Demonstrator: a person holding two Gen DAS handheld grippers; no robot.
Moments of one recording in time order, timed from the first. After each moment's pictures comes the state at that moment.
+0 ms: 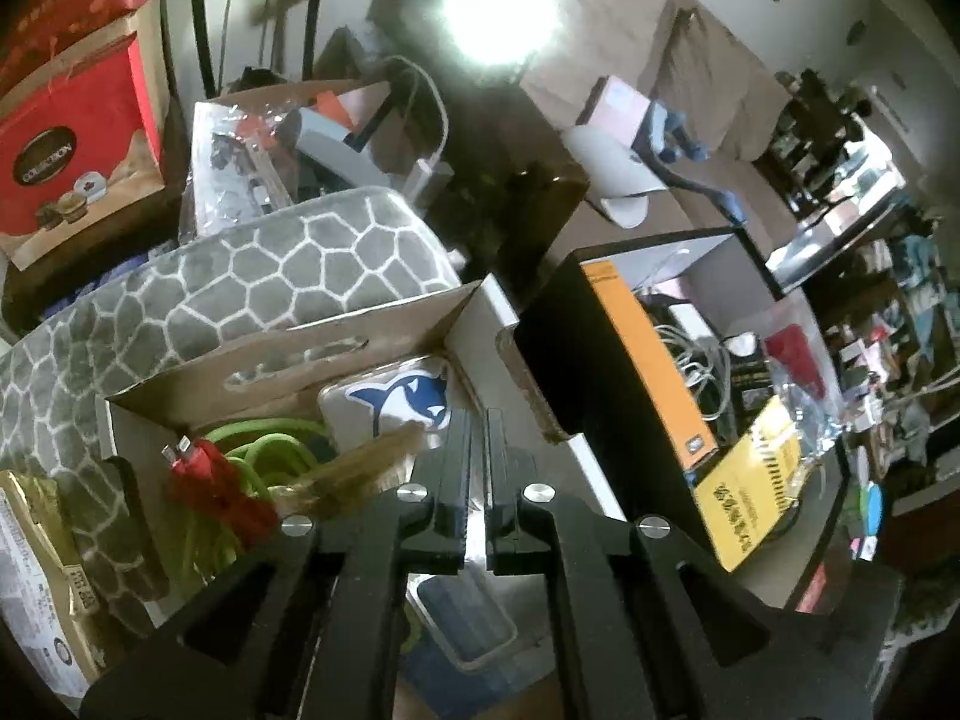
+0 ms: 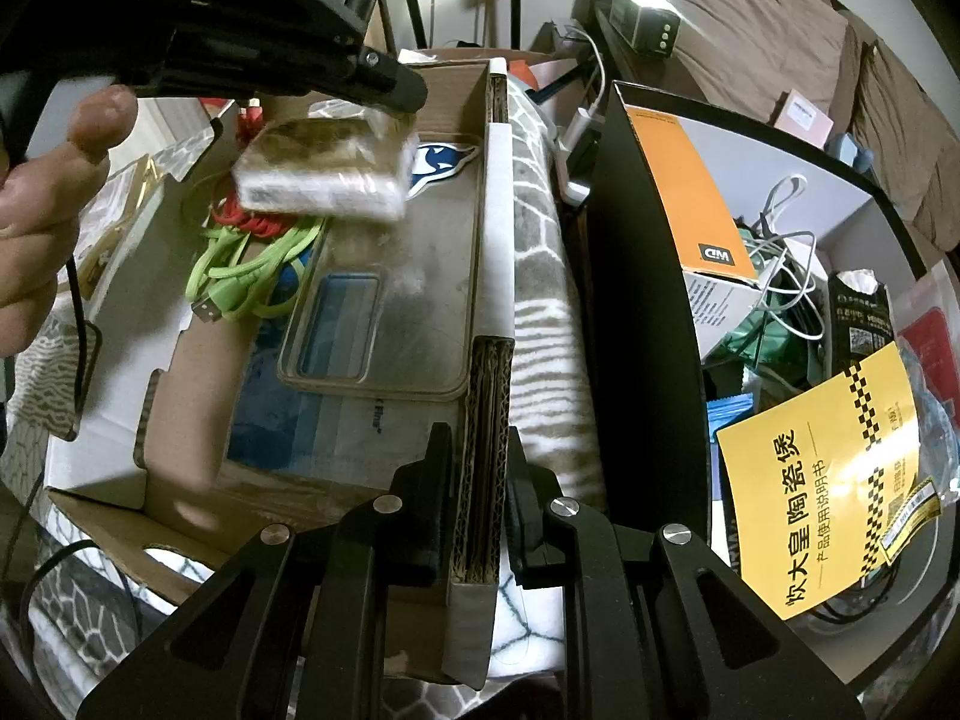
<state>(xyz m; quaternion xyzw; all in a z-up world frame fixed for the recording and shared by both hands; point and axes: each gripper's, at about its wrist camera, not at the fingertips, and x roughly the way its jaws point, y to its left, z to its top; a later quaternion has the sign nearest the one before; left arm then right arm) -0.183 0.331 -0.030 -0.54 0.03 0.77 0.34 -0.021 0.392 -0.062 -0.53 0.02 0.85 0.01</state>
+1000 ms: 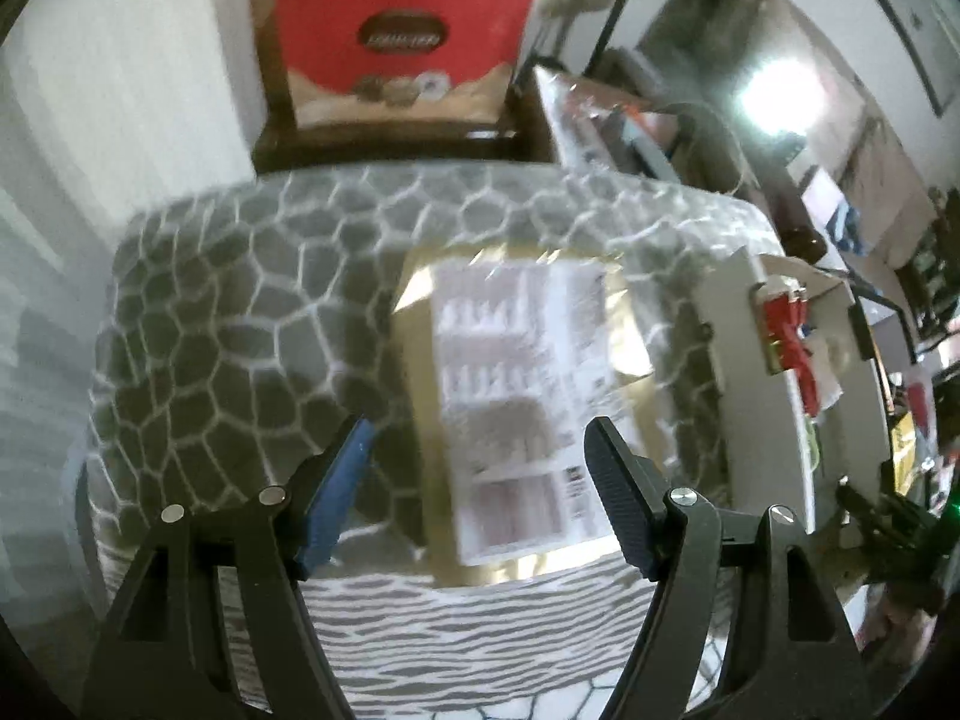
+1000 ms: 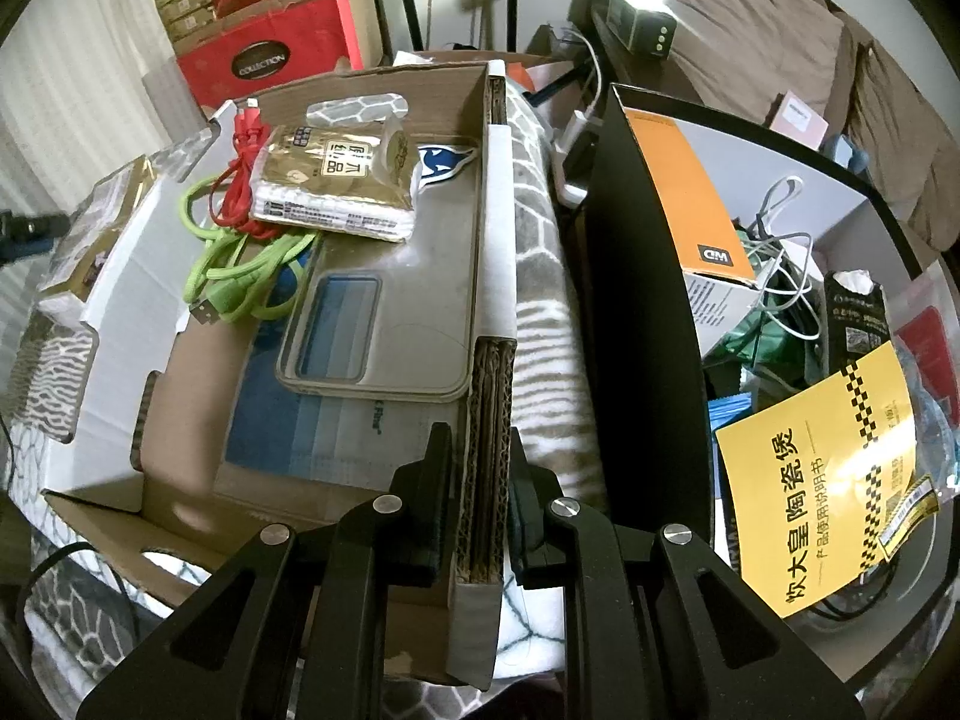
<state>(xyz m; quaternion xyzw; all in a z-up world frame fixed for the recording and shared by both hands) -0.183 0.037 -0.054 -0.57 -0.03 0.81 0.13 -0.023 0.389 -0.062 -0.53 0.01 0.85 0.02</state>
